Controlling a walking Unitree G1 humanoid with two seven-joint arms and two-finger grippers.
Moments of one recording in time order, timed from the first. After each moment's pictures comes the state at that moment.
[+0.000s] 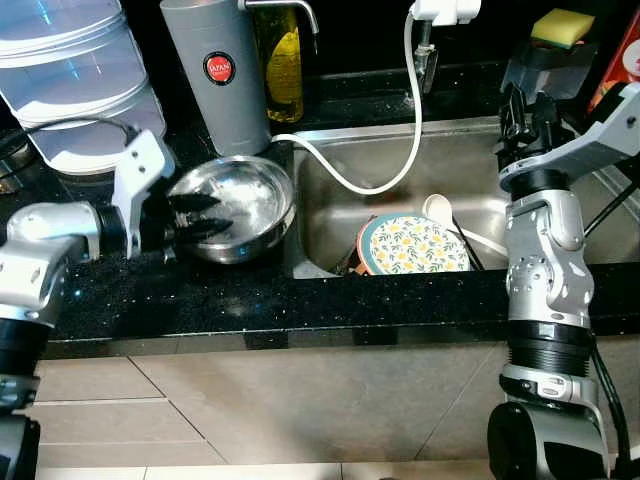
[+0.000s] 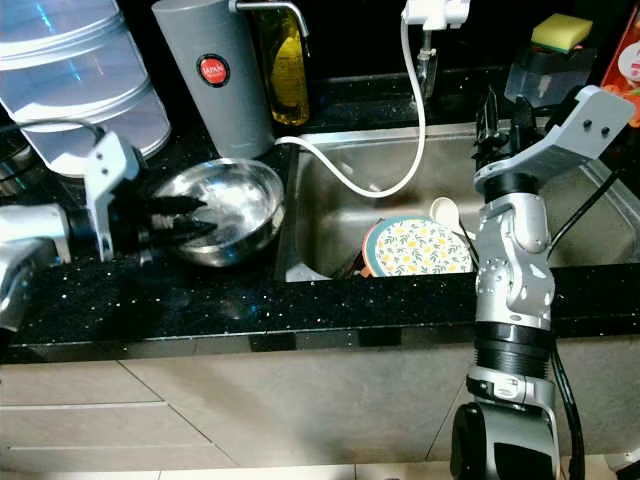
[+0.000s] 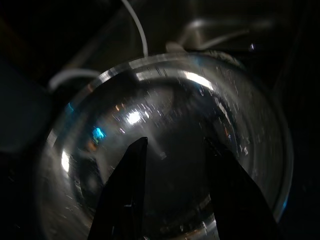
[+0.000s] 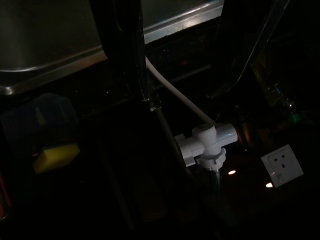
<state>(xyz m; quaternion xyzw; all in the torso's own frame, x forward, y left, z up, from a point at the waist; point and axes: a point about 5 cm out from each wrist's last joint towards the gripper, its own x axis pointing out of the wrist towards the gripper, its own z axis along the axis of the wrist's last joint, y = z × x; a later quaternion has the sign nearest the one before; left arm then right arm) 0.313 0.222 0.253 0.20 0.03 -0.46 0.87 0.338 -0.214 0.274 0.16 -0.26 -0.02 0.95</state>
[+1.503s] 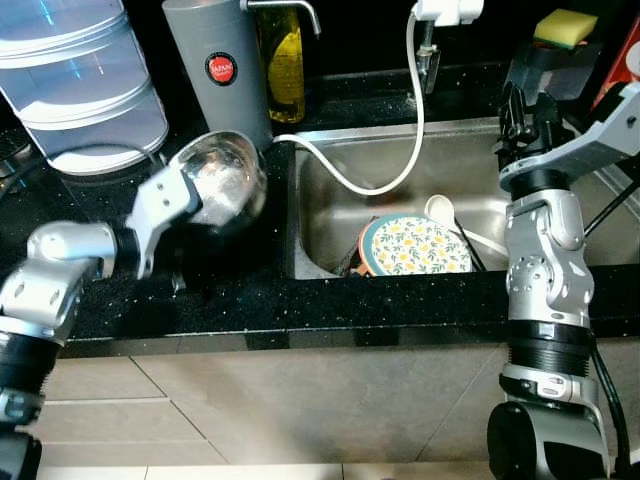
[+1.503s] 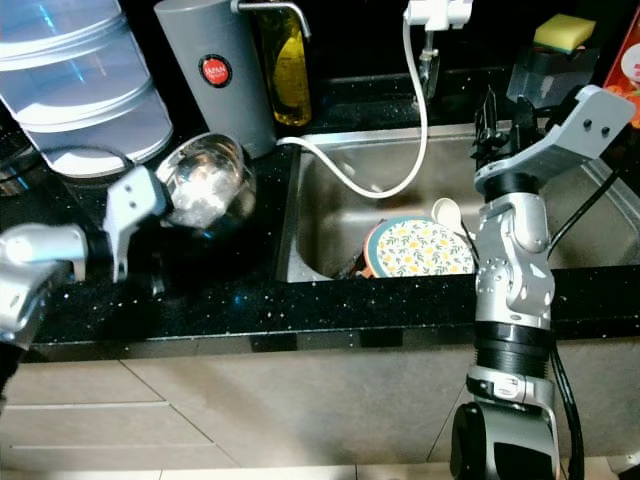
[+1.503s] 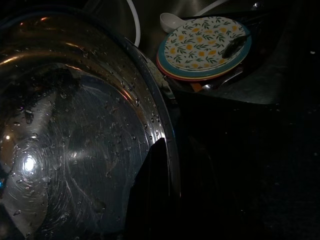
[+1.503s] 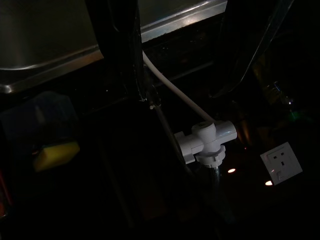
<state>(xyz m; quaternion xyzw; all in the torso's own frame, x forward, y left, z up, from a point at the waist) 0.309 0.219 0.220 0.25 0.07 -0.46 0.85 0.338 -0.214 0.275 0.16 -0.26 -0.02 0.95</state>
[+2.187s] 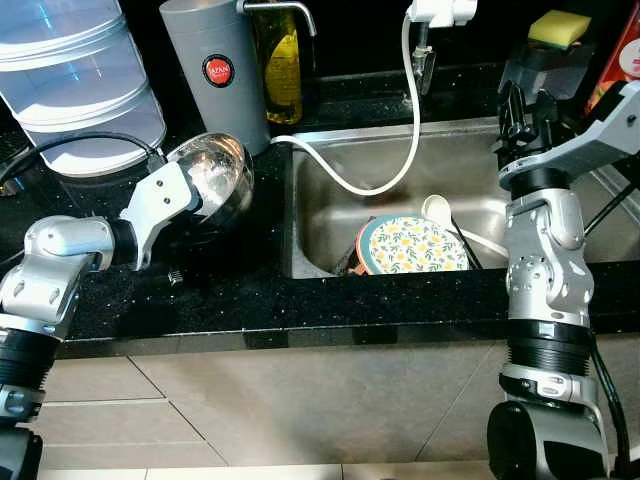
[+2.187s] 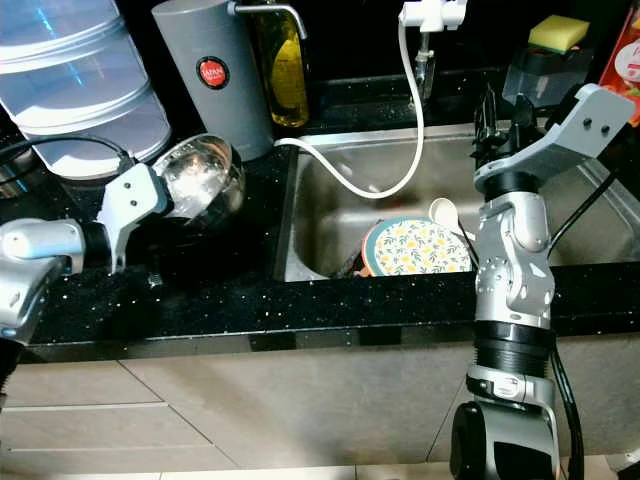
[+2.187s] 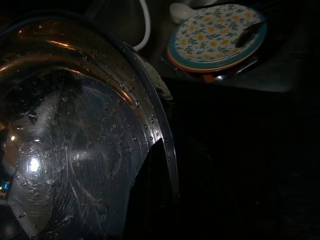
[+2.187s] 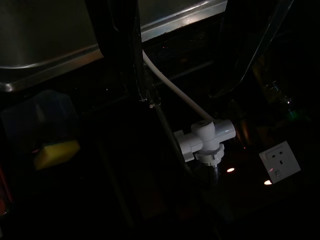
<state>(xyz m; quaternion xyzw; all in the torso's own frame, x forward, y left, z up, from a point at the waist) 0.315 0.223 0.220 0.29 0.04 -0.41 0.86 0.338 -0.214 0.276 0.16 -0.26 -0.02 0.95</state>
